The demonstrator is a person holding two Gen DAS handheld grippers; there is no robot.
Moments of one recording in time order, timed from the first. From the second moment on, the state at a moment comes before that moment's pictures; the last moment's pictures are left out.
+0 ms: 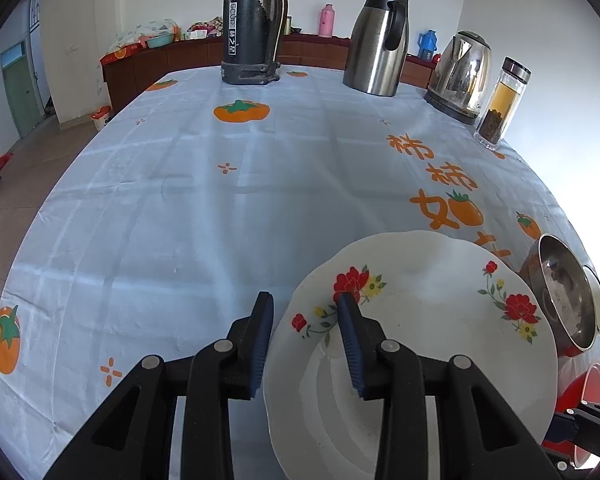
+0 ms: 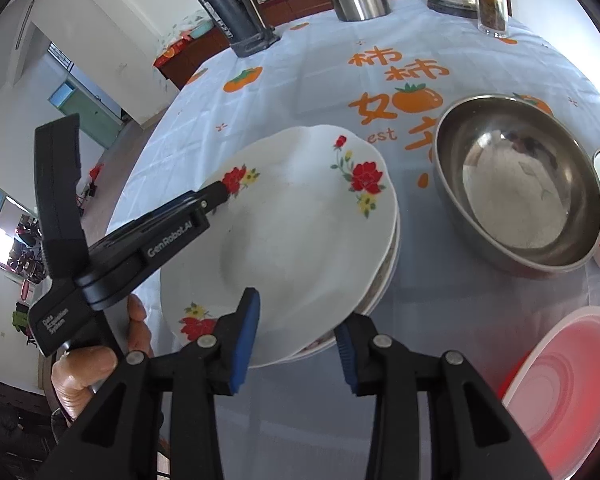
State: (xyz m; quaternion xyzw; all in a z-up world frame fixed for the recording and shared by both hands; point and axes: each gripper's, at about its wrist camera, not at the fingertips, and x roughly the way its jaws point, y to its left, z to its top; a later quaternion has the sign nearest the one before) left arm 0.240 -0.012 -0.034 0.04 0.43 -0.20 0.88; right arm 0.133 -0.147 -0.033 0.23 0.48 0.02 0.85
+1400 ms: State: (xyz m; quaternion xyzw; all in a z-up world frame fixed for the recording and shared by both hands) left arm 0.182 -0.002 -0.003 0.08 0.34 -0.13 0.93; right arm 0.063 -0.155 -0.009 0.19 0.36 0.00 0.91
